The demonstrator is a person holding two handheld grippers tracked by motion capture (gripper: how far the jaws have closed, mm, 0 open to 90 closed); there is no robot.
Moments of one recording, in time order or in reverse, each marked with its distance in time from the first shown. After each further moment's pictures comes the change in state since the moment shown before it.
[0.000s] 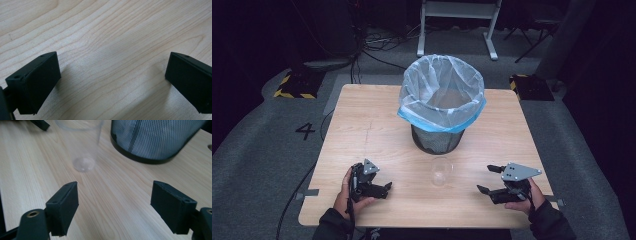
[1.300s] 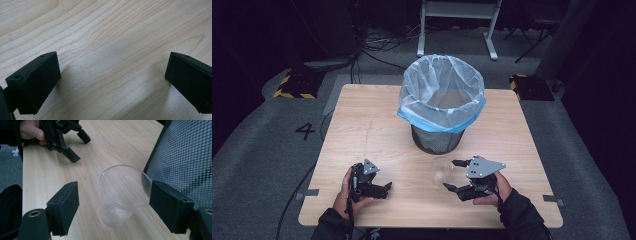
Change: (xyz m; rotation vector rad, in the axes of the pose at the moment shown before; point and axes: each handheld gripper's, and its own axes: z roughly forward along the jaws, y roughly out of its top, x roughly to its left) left arm 0.000 0.000 0.000 0.001 -0.001 0.001; right arm 0.044 0.069 0.050 -0.066 0.113 -0.133
